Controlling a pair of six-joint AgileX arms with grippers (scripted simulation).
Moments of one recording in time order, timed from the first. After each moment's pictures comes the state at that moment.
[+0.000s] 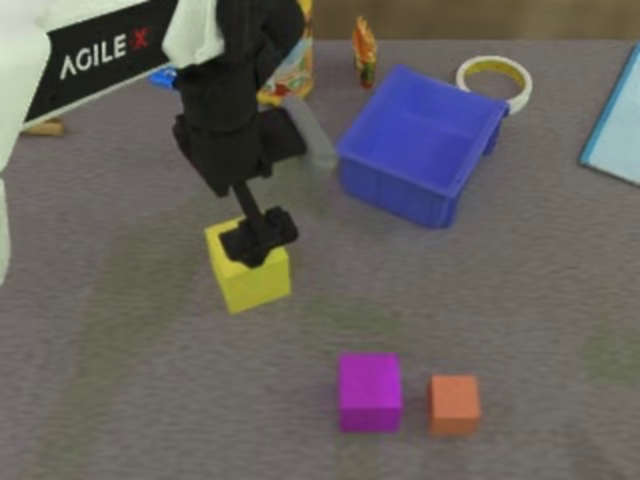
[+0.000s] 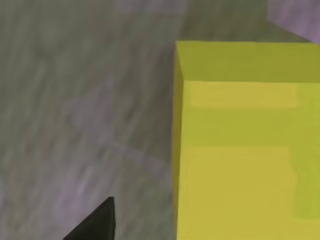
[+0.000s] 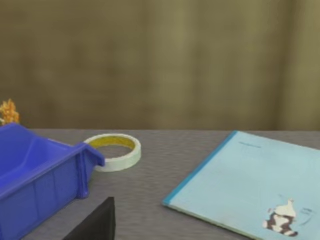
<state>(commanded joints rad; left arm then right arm) -0.49 2.18 1.81 -1.20 0.00 0.70 0.01 0.00 0.00 0.00 0.00 0.00</state>
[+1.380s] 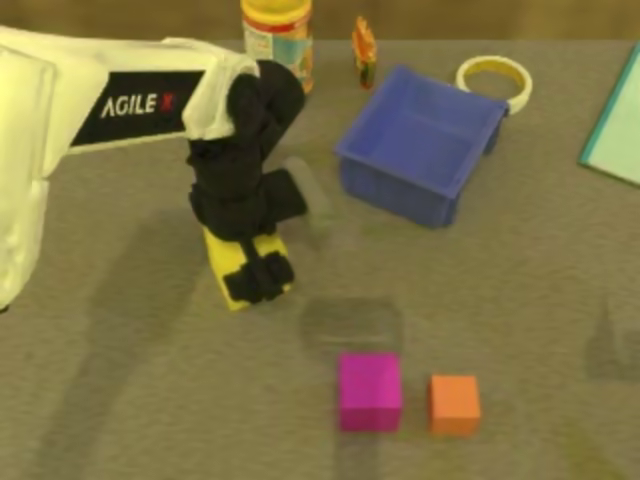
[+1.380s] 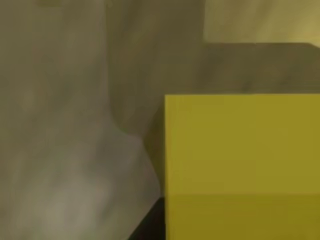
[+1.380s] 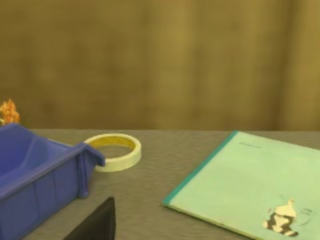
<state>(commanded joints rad) -0.48 2.26 1.62 -0.93 0.00 0.70 0.01 0.00 0.00 0.00 0.00 0.00</state>
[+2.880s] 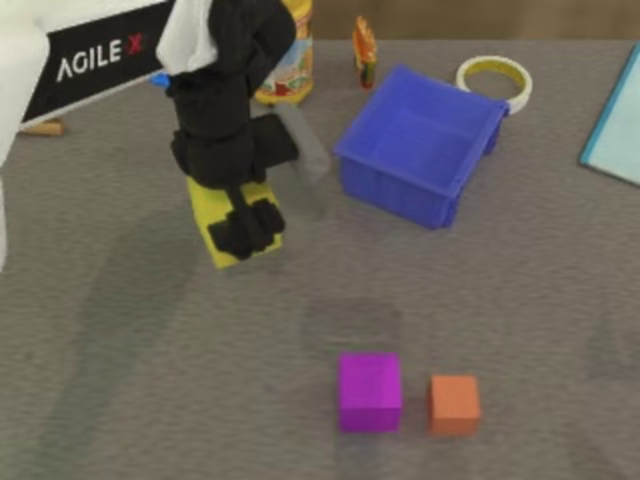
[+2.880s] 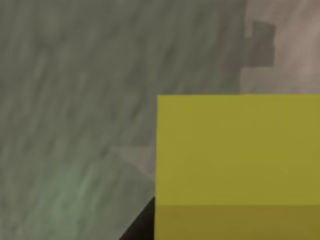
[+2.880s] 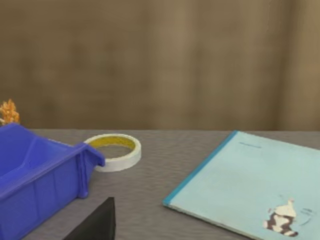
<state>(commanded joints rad) -0.47 2.18 1.78 -1.17 0.01 0.70 0.01 0.00 0.00 0.00 0.00 0.00</state>
